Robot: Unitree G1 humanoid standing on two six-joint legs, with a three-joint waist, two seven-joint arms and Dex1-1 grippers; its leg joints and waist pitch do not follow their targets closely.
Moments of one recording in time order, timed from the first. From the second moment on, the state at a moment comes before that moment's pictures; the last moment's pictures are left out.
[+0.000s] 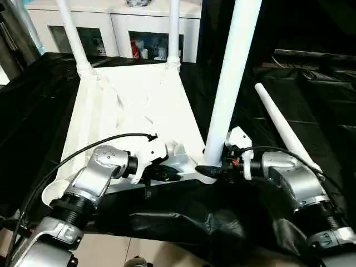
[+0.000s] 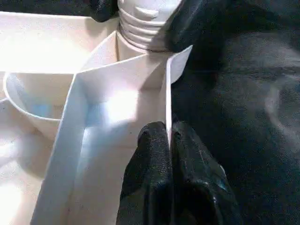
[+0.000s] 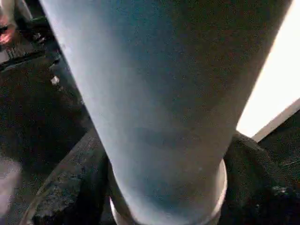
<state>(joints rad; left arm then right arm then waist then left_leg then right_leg) -0.53 0.35 -0.30 0.43 -0.01 0.23 -1.16 -0.47 -0.33 0.16 0.44 0.15 0.26 0.98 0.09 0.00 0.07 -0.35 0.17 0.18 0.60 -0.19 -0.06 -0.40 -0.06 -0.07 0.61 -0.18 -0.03</state>
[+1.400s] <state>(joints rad) -0.54 0.37 -0.29 0.45 -0.03 0.25 -1.21 -0.50 -0.34 0.16 0.48 0.13 0.16 1.04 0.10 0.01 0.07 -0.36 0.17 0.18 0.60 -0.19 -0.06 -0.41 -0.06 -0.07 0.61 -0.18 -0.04</state>
